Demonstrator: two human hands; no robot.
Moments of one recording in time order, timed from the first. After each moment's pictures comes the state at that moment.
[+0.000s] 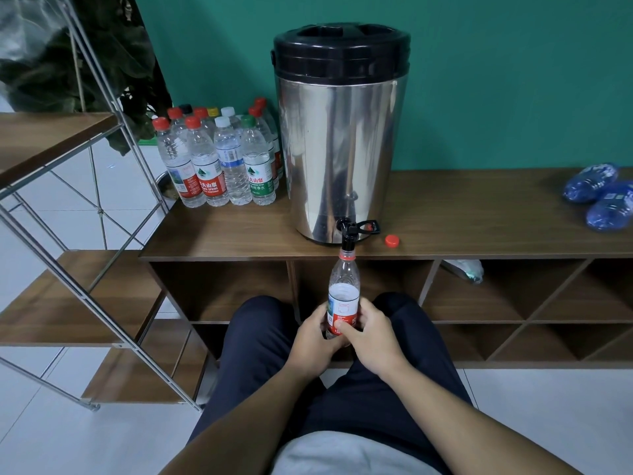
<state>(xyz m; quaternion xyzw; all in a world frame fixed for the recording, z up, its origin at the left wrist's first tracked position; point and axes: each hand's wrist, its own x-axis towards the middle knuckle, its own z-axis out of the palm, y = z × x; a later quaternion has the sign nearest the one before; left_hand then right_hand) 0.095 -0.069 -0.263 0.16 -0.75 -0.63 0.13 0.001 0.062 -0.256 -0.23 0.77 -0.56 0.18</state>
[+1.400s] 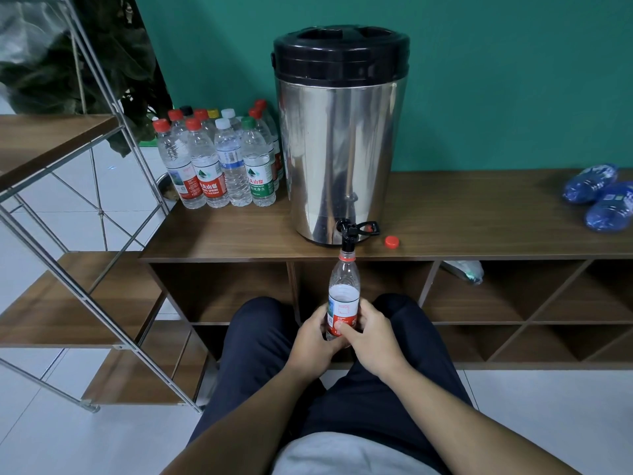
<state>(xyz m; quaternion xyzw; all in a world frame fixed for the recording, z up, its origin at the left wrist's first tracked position) 0.094 -0.070 -0.265 0.16 -0.75 -0.63 0.13 0.000 0.060 -0.259 -0.23 0.77 -0.57 0.19</state>
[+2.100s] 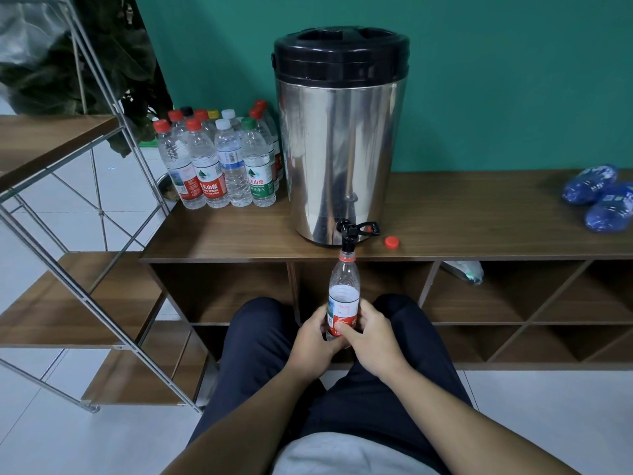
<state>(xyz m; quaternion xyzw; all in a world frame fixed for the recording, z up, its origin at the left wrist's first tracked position) 0.093 -0.071 -0.268 0.16 -0.76 -0.62 0.13 0.002 0.062 -0.255 -0.23 0.76 -0.58 0.19</state>
